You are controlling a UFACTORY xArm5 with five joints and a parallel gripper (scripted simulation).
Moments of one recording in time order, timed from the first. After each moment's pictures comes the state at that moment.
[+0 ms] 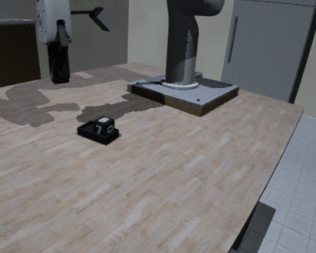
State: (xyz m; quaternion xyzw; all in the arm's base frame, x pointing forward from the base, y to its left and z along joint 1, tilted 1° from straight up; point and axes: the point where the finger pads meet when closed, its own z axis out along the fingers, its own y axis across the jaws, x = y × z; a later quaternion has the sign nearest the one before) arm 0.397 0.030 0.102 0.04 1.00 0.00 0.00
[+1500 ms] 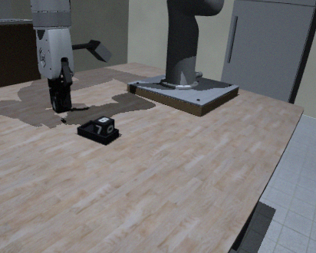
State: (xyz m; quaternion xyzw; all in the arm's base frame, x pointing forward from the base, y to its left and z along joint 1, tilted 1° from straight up) arm 0.399 0.020 0.032 -0.02 1.00 0.00 0.00
